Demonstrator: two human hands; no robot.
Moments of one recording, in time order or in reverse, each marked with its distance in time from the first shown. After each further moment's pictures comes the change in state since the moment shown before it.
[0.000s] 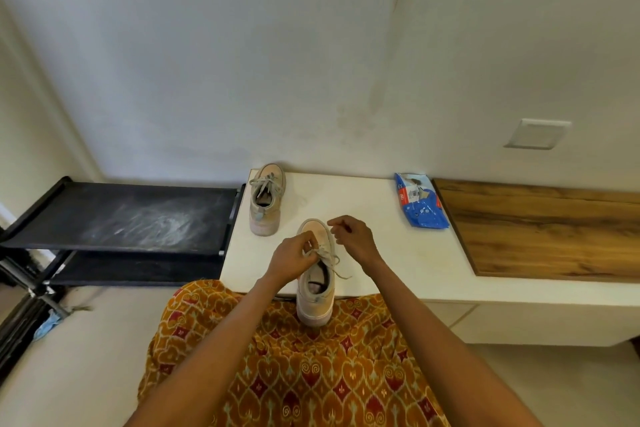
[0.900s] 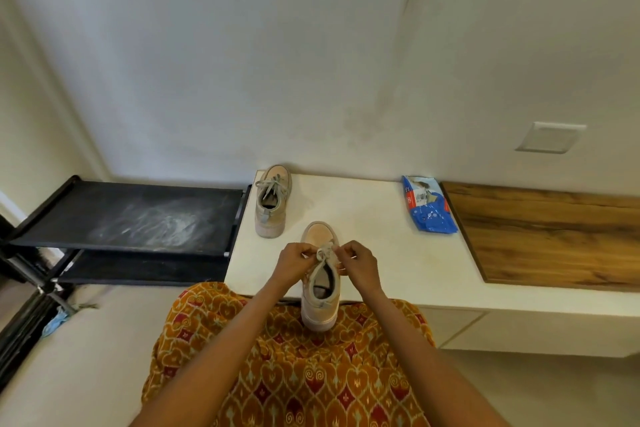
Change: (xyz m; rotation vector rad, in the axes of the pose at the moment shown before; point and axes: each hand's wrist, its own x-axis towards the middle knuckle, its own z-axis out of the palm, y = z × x) left_hand 0.001 -0.011 0.010 -0.333 0.030 -0.233; right_hand -0.024 0.036 0.022 0.037 0.112 0.032
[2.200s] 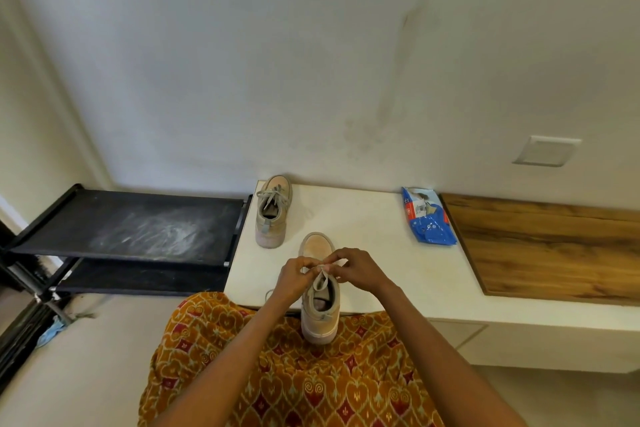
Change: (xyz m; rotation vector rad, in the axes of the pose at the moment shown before) left_hand -0.008 -0.001 0.006 -0.003 0.024 0.039; right_hand 0.027 -0.013 -0.019 -0.228 -0.394 -0.150
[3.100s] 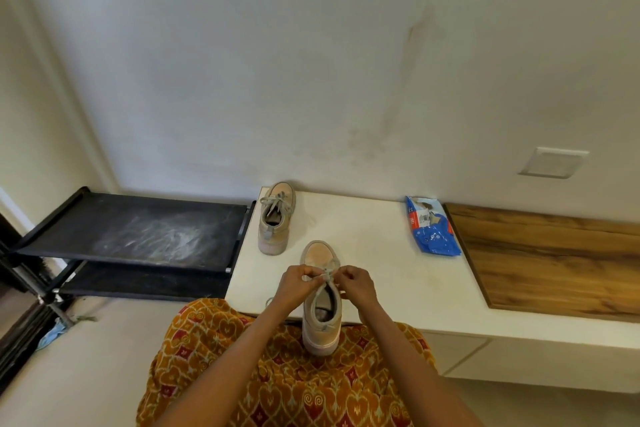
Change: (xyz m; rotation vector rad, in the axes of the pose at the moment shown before) left_hand 0.000 0.003 -0.003 -0.023 -0.012 -0.034; right_hand 0.000 0.014 0.036 0.307 0.252 0.334
